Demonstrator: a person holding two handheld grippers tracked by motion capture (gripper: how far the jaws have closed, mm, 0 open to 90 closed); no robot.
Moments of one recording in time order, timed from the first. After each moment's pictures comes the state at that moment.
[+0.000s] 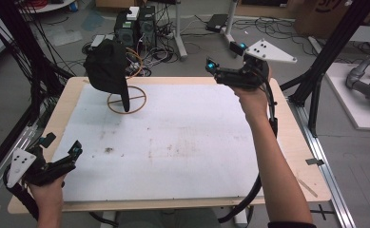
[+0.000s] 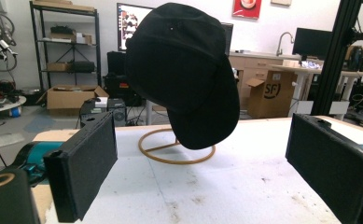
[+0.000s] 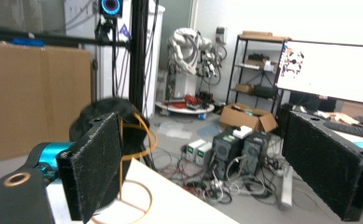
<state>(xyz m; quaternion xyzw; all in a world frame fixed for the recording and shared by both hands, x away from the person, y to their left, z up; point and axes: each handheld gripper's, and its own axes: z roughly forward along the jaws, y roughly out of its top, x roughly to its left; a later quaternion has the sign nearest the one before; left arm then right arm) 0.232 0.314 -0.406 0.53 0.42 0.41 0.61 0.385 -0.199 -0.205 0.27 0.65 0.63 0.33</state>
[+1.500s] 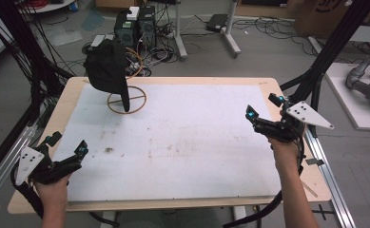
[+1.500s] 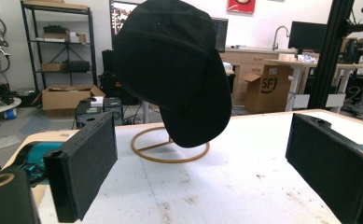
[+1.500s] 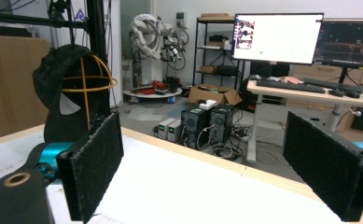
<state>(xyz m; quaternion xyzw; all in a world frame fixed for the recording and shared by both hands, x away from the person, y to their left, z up) 0.237 0.303 -0.406 0.55 0.41 0.41 0.60 0.316 -0.300 -0.308 0.34 0.62 0.61 0.36</state>
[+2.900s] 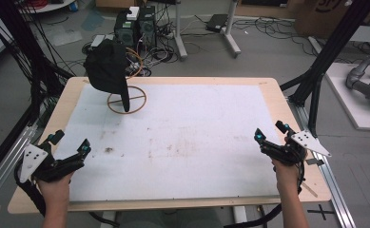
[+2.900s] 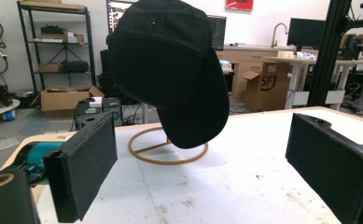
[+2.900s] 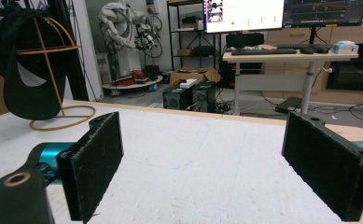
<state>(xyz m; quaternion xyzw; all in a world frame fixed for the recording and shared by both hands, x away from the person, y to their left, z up) 0.242 0.298 -0.405 0.55 0.41 0.41 0.60 0.298 -0.340 -0.396 0.42 0.59 0.59 0.35</state>
